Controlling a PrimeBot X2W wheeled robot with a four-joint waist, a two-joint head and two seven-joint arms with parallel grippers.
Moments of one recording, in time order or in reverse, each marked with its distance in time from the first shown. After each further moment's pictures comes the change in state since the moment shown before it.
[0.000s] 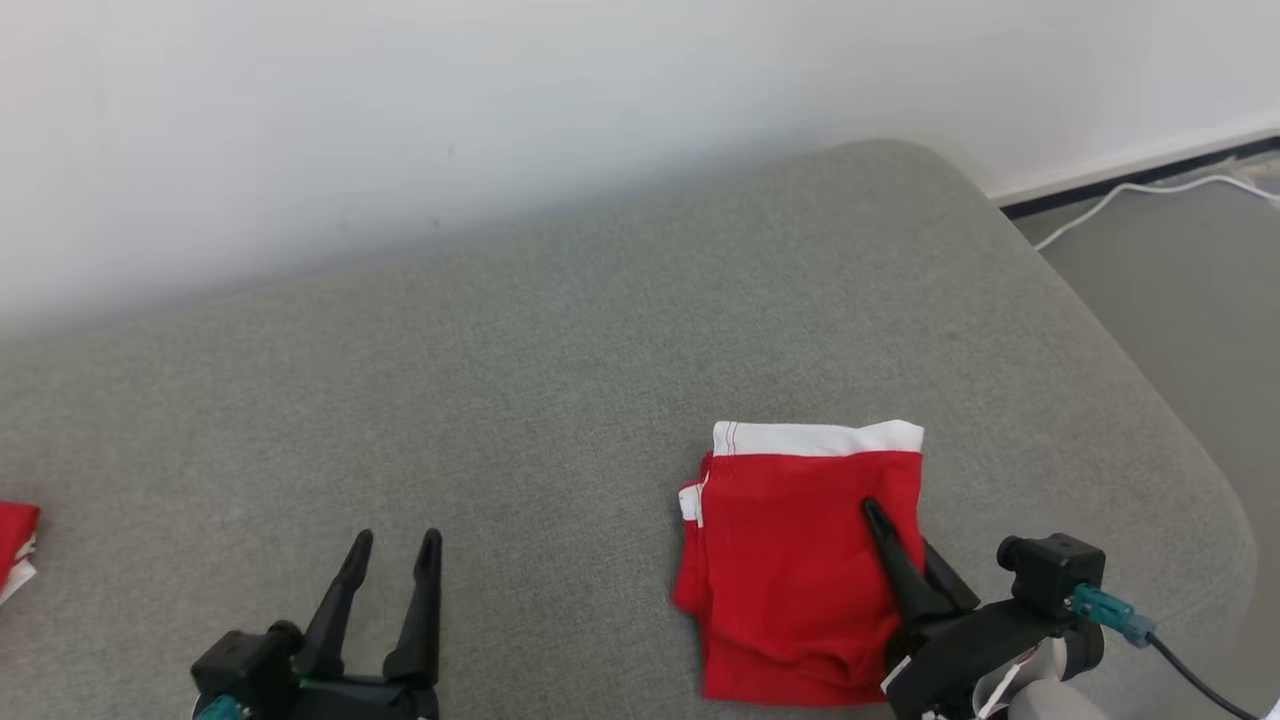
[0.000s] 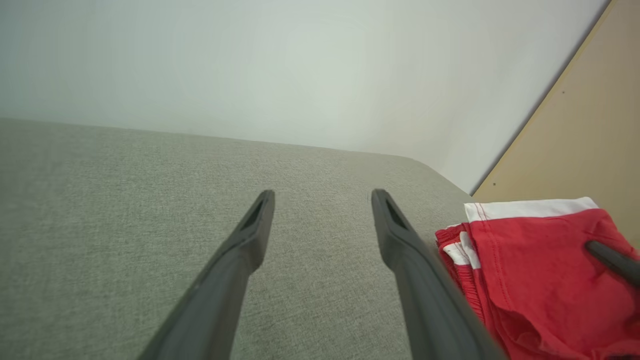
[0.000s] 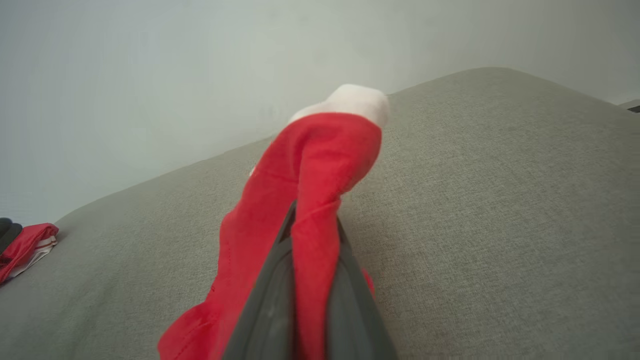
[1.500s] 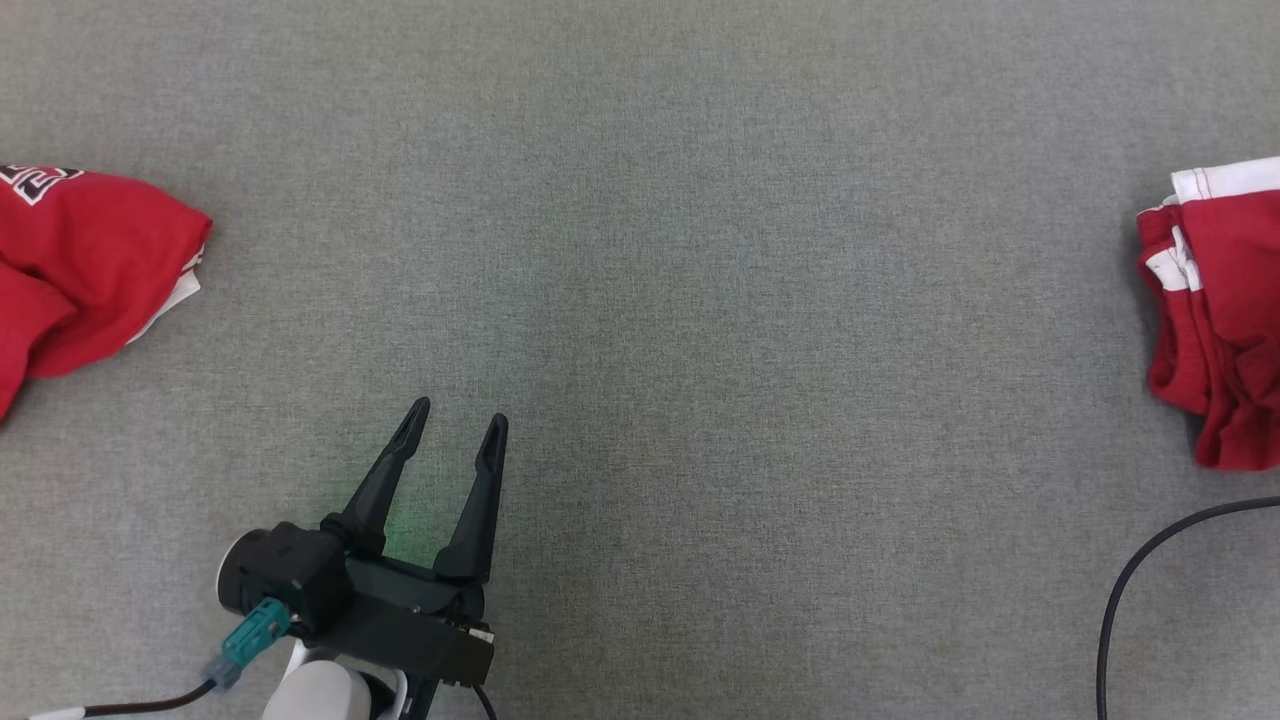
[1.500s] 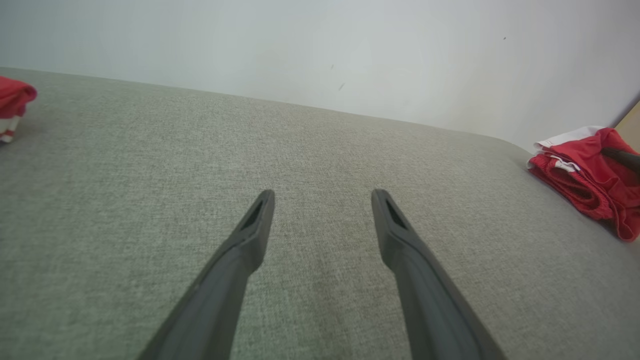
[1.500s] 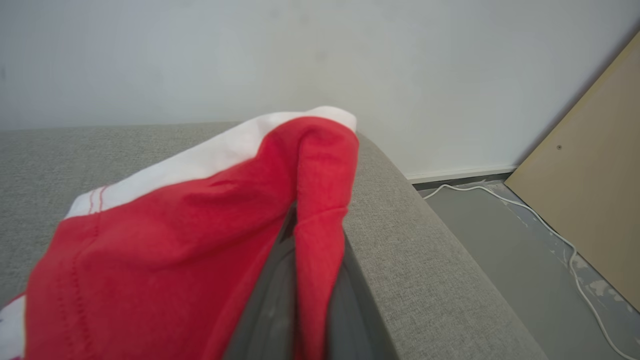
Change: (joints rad) left arm -0.146 0.000 -0.091 -0.111 0.127 -0.001 0.000; right arm -0.539 -0.162 -0.832 0.550 -0.698 0.000 0.000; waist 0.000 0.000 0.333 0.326
